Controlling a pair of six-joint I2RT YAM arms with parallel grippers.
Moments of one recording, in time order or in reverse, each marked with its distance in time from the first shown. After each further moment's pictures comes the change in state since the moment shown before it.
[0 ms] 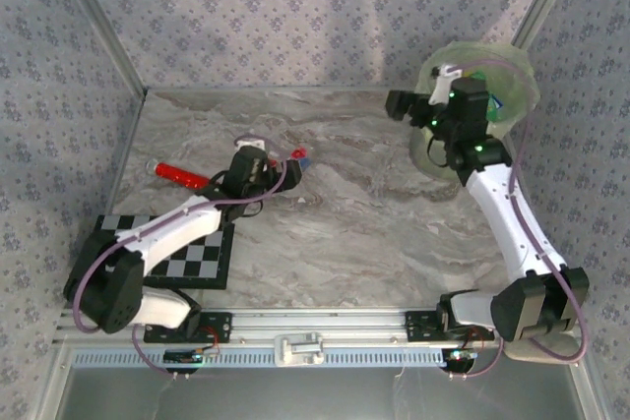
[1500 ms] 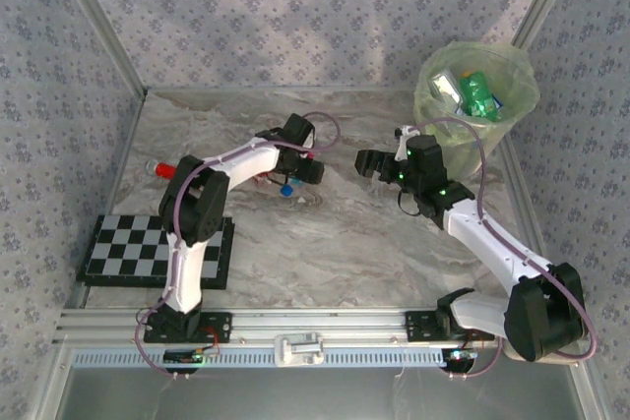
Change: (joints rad) left arm 0.017 0.695 0.681 -0.500 0.120 0.394; right arm 0.184 -0.089 -0.435 0.177 0.063 0.171
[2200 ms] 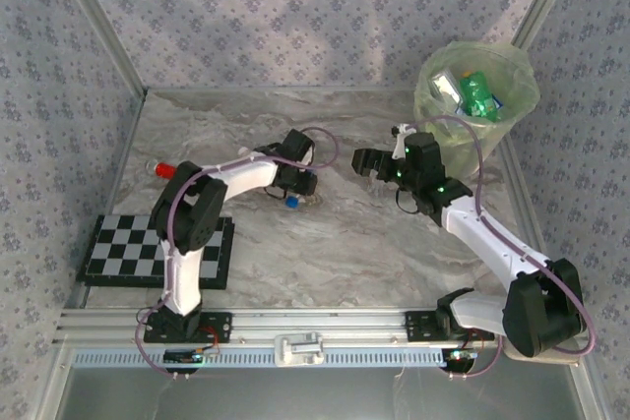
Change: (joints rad) left arm -0.043 -0.118 -0.229 0.144 -0.020 -0.030; right arm 0.005 0.024 0.029 0.002 -0.048 0.016
